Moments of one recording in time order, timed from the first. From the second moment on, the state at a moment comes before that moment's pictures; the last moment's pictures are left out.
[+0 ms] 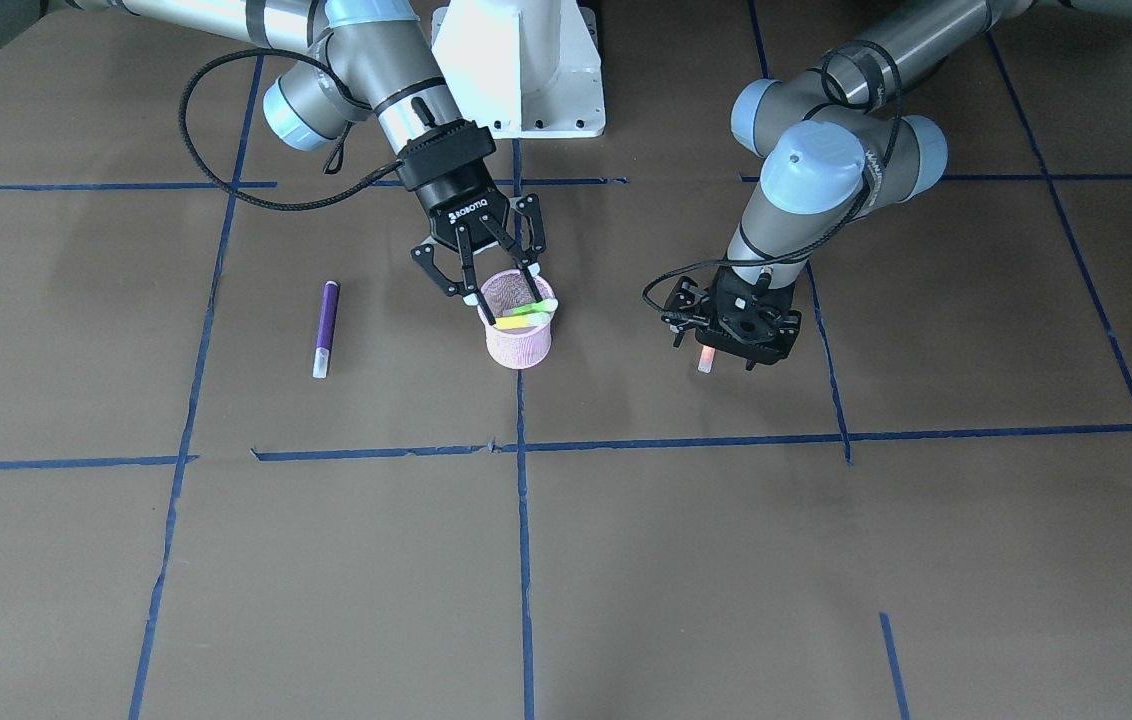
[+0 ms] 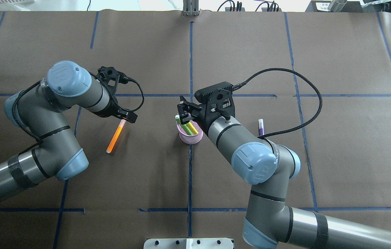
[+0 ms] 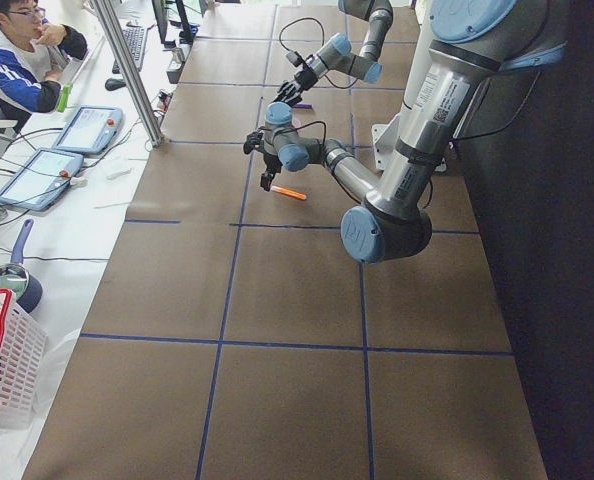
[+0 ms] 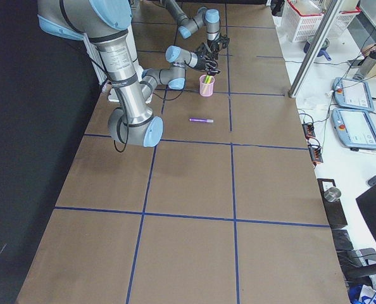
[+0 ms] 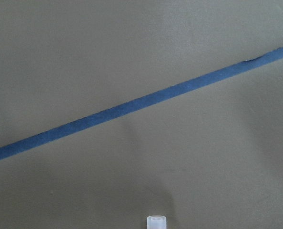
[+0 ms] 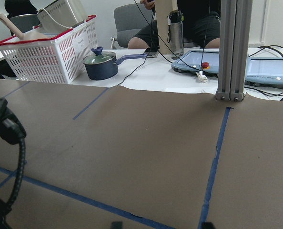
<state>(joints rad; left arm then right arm) -0.66 -2.04 -1.60 -1.90 -1.94 -0.77 0.34 -1.01 1.67 -0.76 1.06 0.89</state>
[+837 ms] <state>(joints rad) -0.65 -2.05 -1.60 -1.90 -1.94 -0.78 0.53 -1.10 1.86 -1.02 1.42 1.09</state>
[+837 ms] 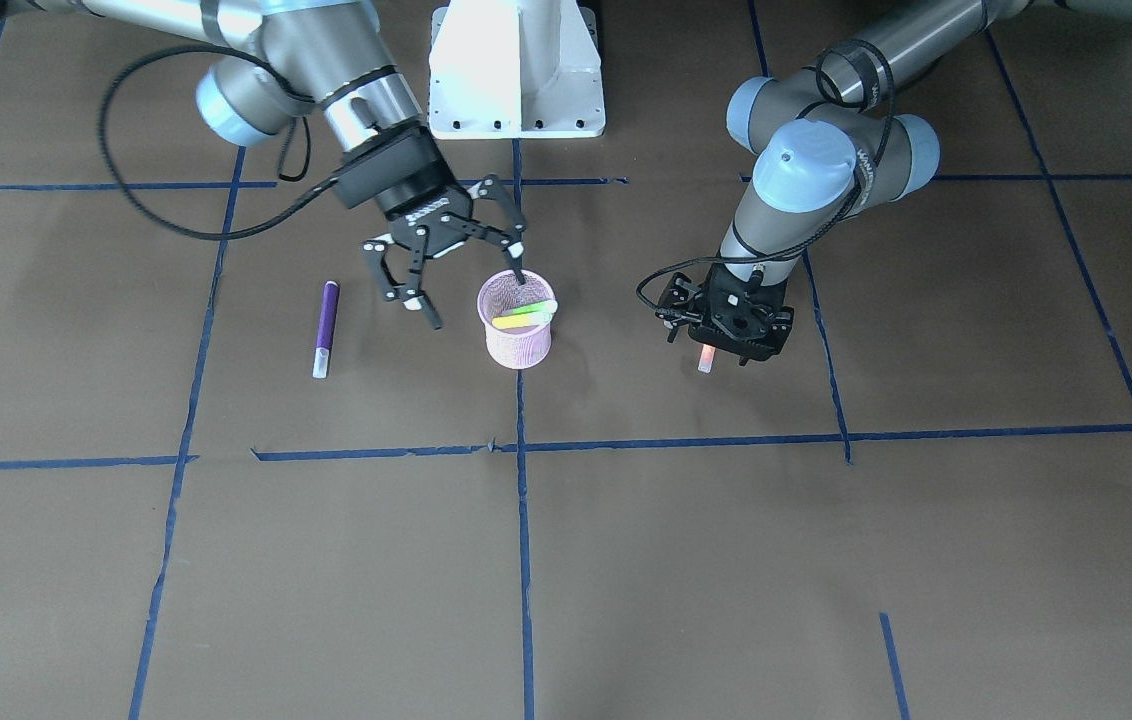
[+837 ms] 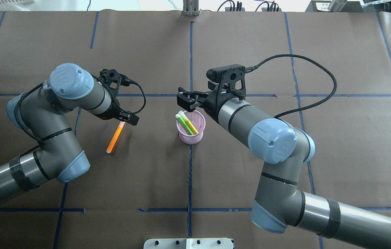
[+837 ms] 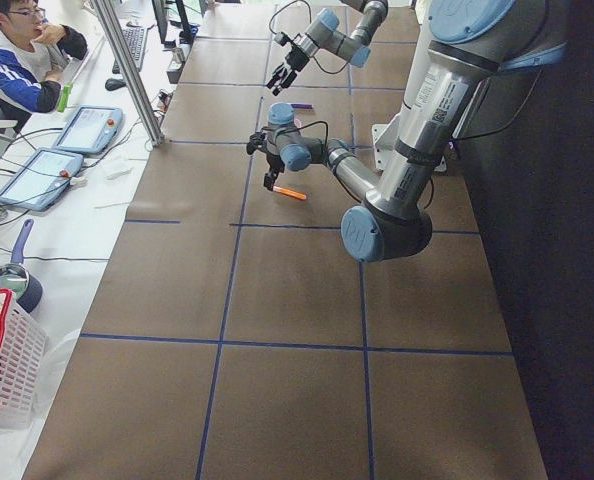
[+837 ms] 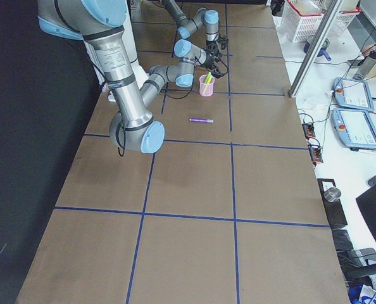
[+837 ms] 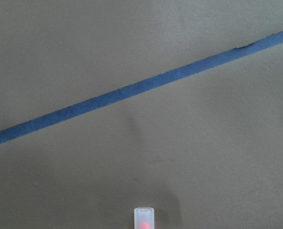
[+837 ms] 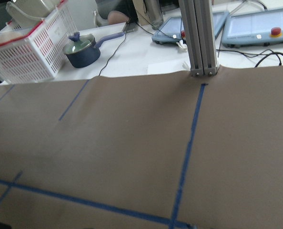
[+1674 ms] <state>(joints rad) -0.64 -2.05 -1.58 -1.86 -1.94 -0.79 0.77 -1.11 2.02 -1.59 1.84 1.11</state>
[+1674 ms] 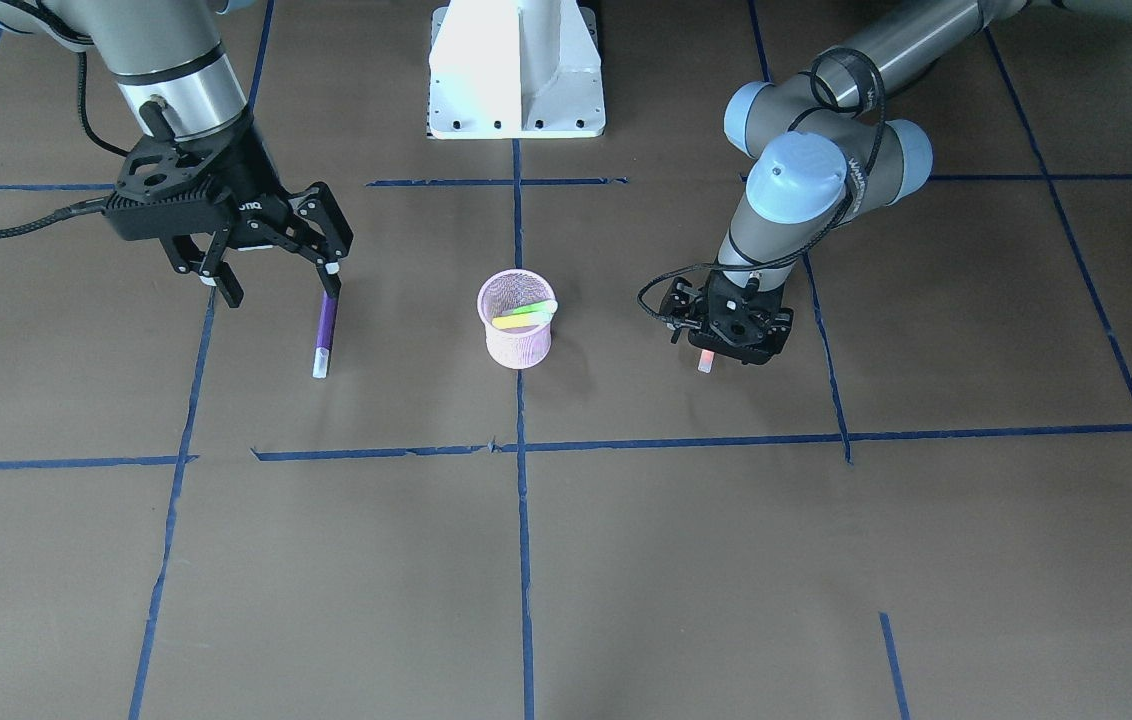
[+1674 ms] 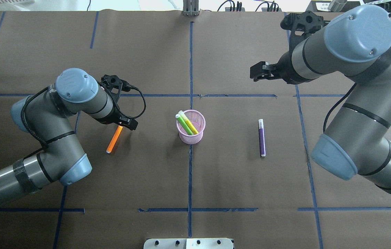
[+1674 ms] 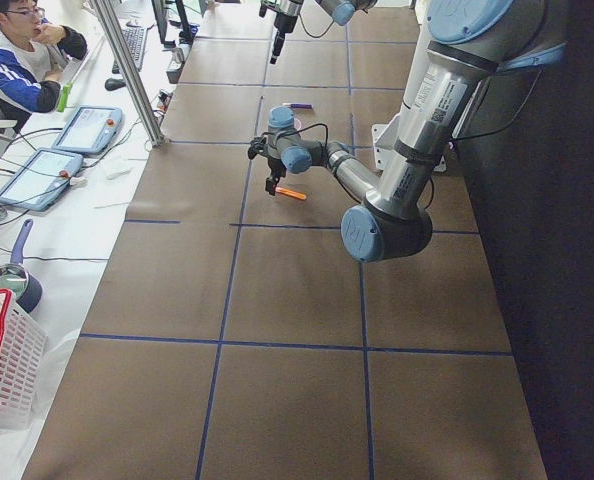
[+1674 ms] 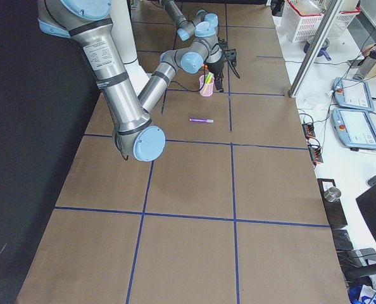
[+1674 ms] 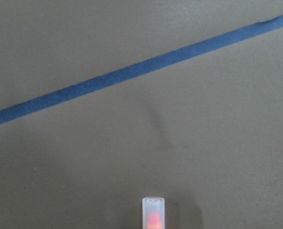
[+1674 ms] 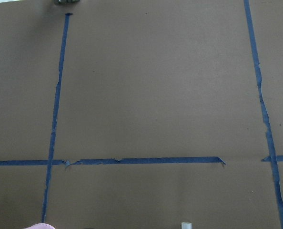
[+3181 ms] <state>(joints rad) -0.63 -2.04 -1.57 -1.87 -1.94 -0.79 0.80 -1.10 2.03 -1.60 1.90 1.11</state>
